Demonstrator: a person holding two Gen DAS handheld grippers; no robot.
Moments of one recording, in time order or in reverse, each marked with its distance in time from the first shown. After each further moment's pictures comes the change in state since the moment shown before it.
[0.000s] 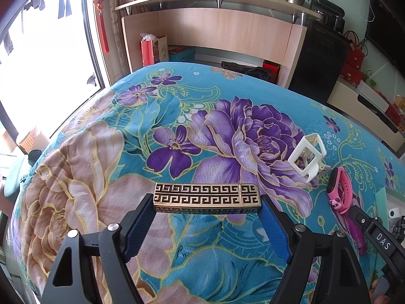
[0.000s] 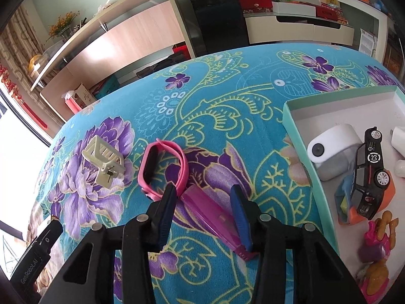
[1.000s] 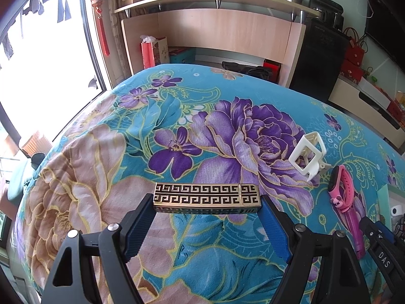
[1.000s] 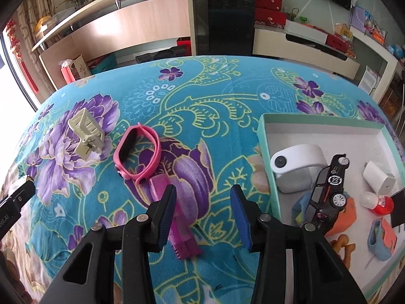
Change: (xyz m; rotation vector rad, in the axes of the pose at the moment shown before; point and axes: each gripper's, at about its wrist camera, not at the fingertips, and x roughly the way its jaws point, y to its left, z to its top) left arm -0.002 -0.002 0.000 0.015 -0.001 0.021; right arm -0.014 -0.005 -0.002 -0.196 0.020 -0.119
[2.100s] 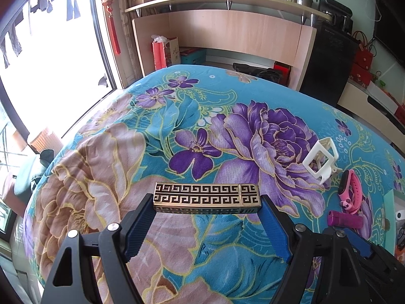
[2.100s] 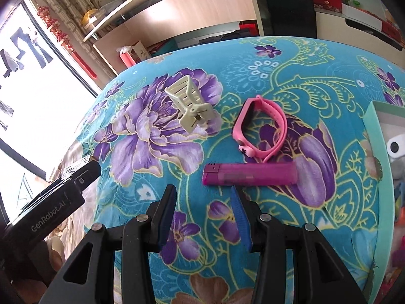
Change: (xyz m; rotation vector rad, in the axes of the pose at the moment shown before) left arm -0.005 0.014 0.001 -0.027 -0.004 0.048; right arm 0.008 0.070 -0.010 -0.090 0.081 0.368
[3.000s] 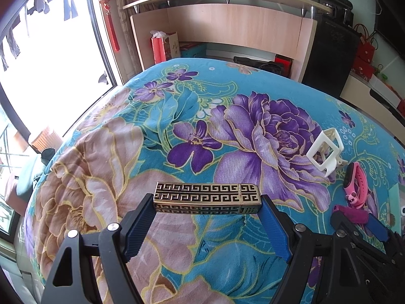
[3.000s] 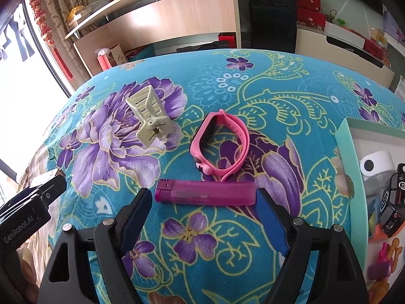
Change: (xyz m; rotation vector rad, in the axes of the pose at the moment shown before) left arm 0.008 -0.004 -0.002 0.020 0.034 0.016; right arm 0.008 -0.014 0.006 -0.034 -0.062 -0.206
